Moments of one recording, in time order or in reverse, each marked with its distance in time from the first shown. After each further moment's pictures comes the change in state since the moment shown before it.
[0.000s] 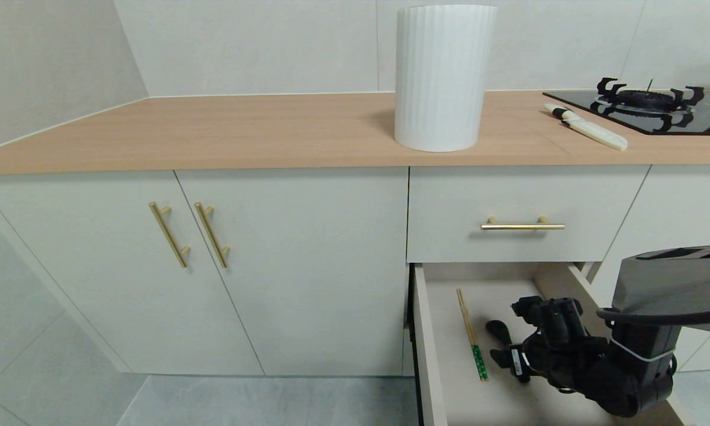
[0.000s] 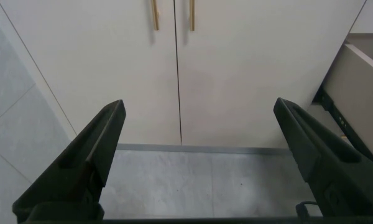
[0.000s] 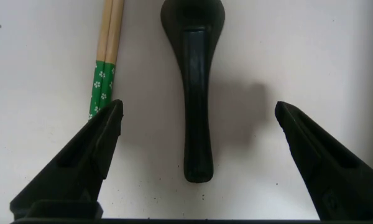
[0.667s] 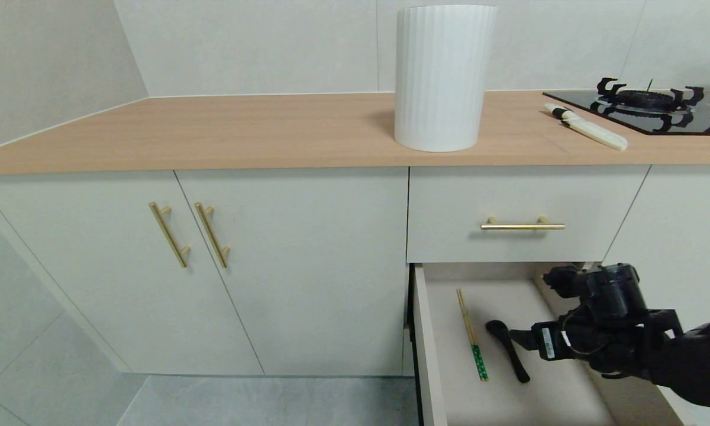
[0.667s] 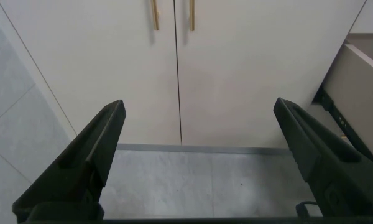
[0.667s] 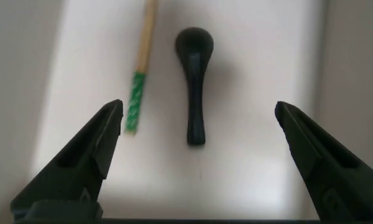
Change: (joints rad) left arm 0.000 0.000 0.000 0.000 0.000 0.000; right arm 0.000 -0.444 0.055 0.353 0.052 -0.001
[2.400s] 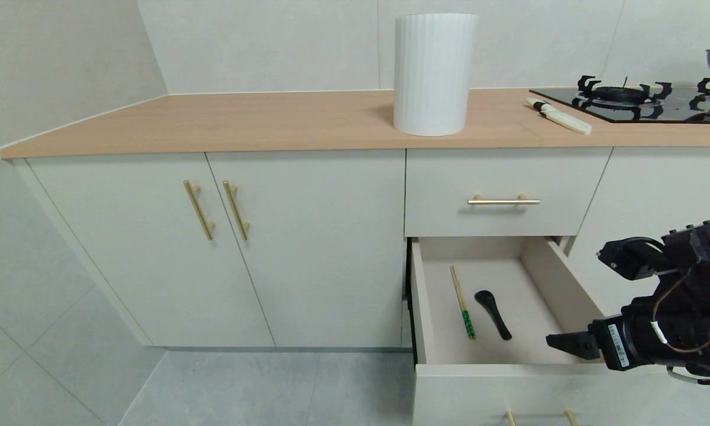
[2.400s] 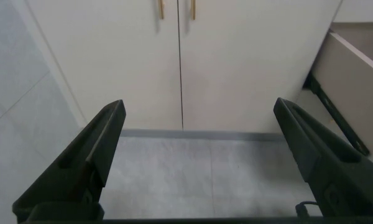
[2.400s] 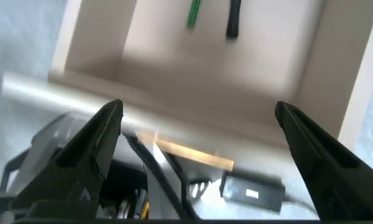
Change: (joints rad) left arm 0.000 0.000 0.000 0.001 0.000 -0.001; right arm 0.045 -0.436 -0.156 0.661 0.110 -0.024
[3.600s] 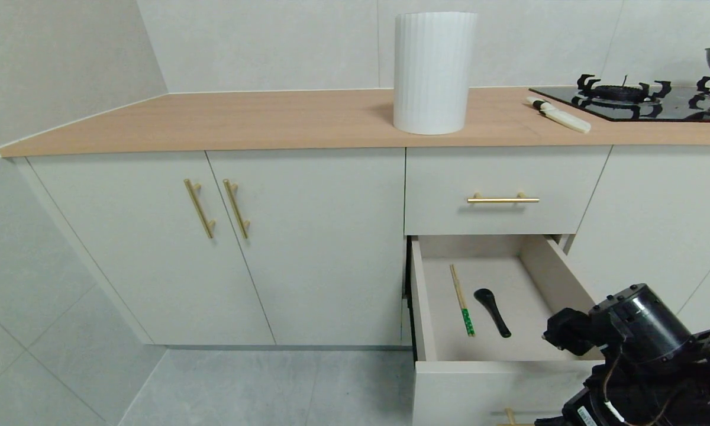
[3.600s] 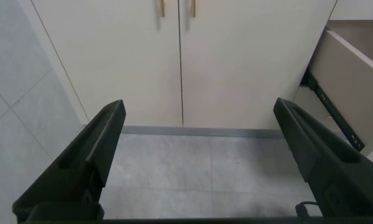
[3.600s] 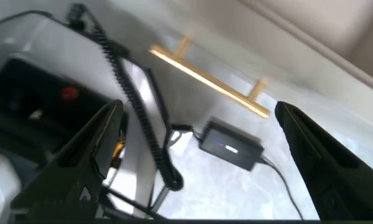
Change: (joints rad) left arm 0.000 0.000 0.000 0.000 0.000 0.000; right arm 0.199 0.133 0.127 -0.010 -0.120 -0.074
